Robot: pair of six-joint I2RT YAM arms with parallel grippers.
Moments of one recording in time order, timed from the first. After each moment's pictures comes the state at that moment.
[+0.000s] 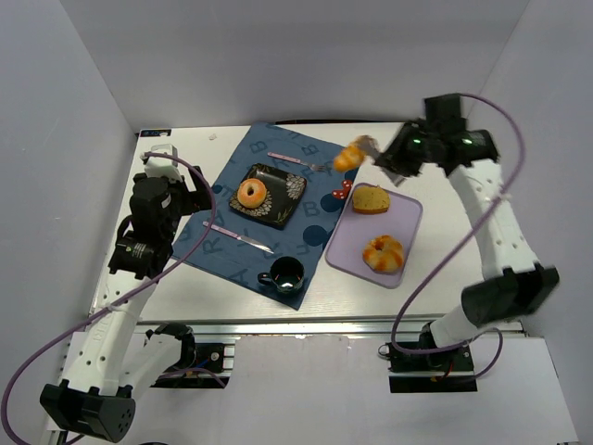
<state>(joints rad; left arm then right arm) -0.22 0.87 0.97 -0.36 -0.22 -0.17 0.19 1.49 1.74 -1.03 -0.19 0.68</state>
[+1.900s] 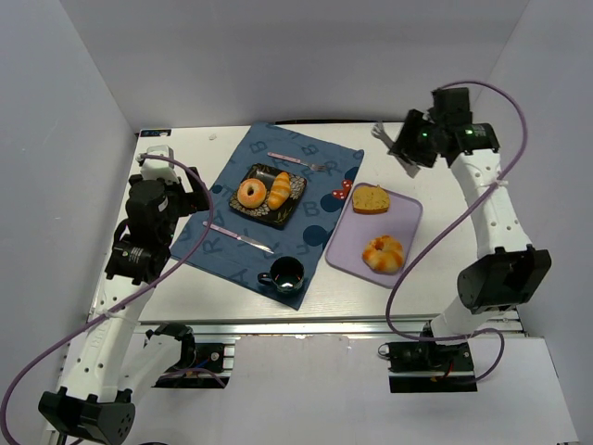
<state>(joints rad) -0.22 0.84 0.98 -0.37 -0.24 -0.16 0.16 1.62 1.80 -0.92 -0.11 0.44</state>
